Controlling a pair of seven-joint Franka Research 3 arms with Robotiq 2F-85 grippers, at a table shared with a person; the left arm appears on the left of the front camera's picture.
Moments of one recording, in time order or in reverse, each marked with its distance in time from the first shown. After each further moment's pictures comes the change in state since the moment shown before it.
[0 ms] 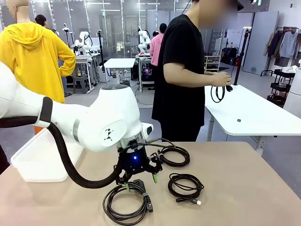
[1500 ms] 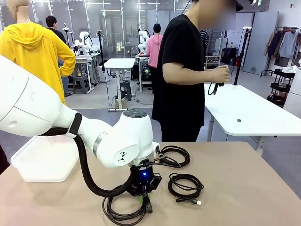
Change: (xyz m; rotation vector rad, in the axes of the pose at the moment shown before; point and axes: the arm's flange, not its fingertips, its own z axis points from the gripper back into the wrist) left arm 0.019 -0.015 -0.083 0.105 -0.038 0.055; right arm 0.000 0.000 0.000 -0.002 0.001 0.000
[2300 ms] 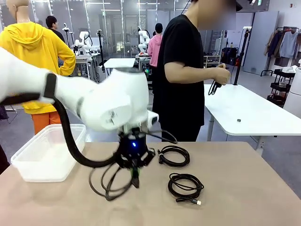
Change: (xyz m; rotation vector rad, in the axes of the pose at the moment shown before) left arm -0.010 0.022 0.153 0.066 -0.084 -0.225; right arm -0.001 0.000 0.000 0.000 -0.002 0.000
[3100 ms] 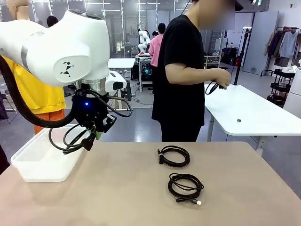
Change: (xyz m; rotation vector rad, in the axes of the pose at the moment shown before) left arm 0.038 0.095 0.086 0.132 -0.116 -0.300; right arm 0.000 0.000 0.000 -0.001 -0.002 0.002
